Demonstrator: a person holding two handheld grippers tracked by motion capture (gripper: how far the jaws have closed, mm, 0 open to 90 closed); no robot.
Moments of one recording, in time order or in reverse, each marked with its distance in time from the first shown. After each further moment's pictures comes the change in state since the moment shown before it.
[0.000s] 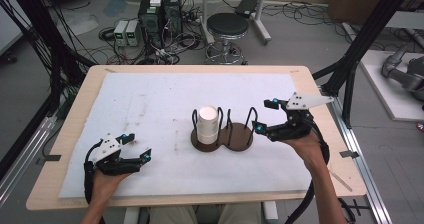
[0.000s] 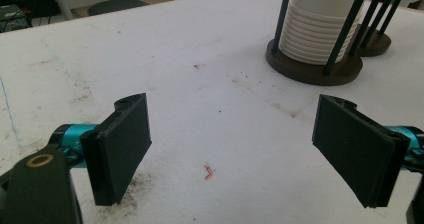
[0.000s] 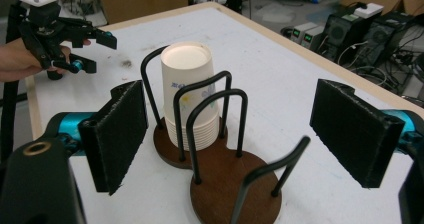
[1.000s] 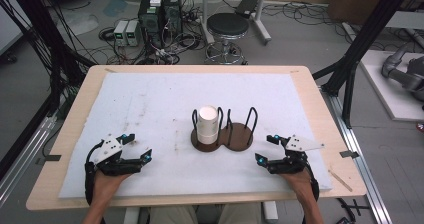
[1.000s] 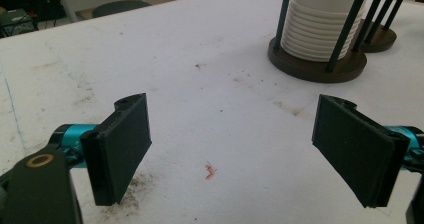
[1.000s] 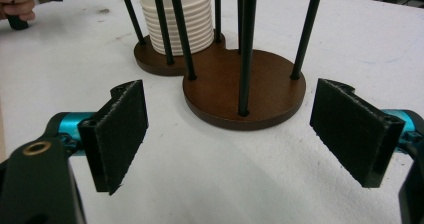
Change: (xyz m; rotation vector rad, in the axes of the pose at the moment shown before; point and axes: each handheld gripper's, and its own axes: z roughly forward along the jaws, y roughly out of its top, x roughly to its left) left arm -0.003 0.000 0.000 0.003 0.017 0.020; right arm 0.010 -0.147 0.018 -0.050 -0.046 0.118
